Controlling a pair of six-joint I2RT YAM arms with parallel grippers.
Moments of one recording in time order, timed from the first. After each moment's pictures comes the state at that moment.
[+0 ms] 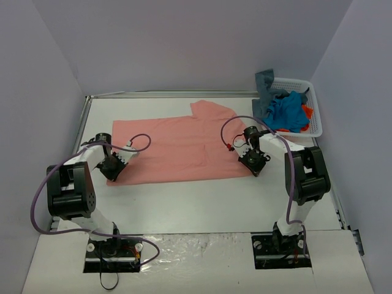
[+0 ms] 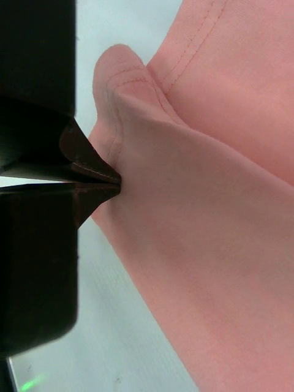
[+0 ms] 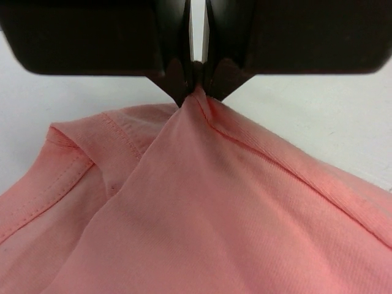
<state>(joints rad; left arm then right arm) 0.13 1.63 0.96 -0.72 0.15 0.87 0.24 1.80 1.09 -0.78 0.01 -0.58</state>
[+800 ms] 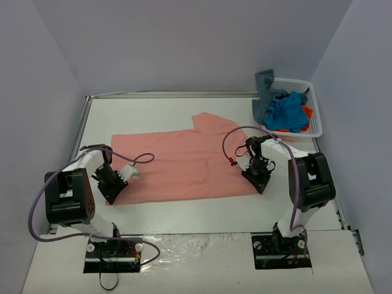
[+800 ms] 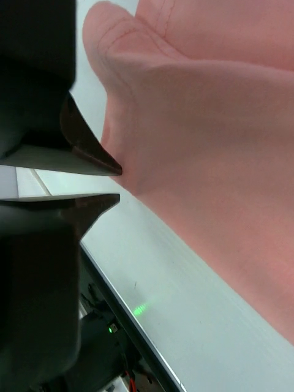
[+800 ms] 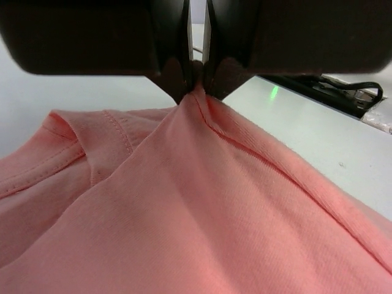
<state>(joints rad) 0.13 1.55 0.89 -1.11 0.15 1.01 0.26 1.71 0.99 -1.02 -0.07 -0.58</state>
